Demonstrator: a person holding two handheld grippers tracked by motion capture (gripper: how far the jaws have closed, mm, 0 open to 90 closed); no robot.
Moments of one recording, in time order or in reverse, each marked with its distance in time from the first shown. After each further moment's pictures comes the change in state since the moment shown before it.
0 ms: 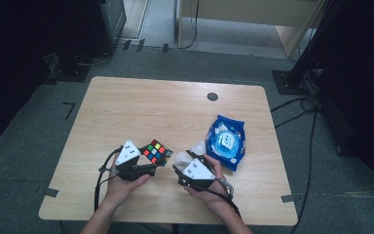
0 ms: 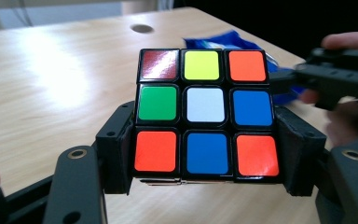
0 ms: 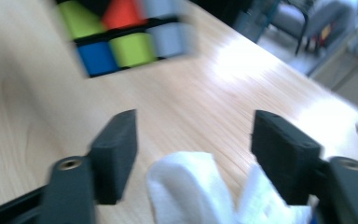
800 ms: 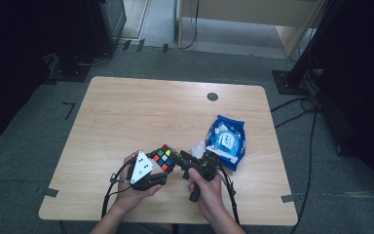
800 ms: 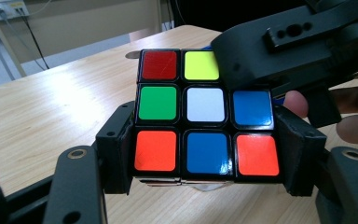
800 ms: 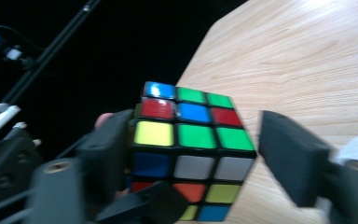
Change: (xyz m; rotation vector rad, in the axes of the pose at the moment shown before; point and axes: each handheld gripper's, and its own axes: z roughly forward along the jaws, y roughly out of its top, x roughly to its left) left arm -0.042 -0.012 0.013 -0.064 0.047 0.207; right arm -0.026 0.012 0.000 -0.116 0.387 1.075
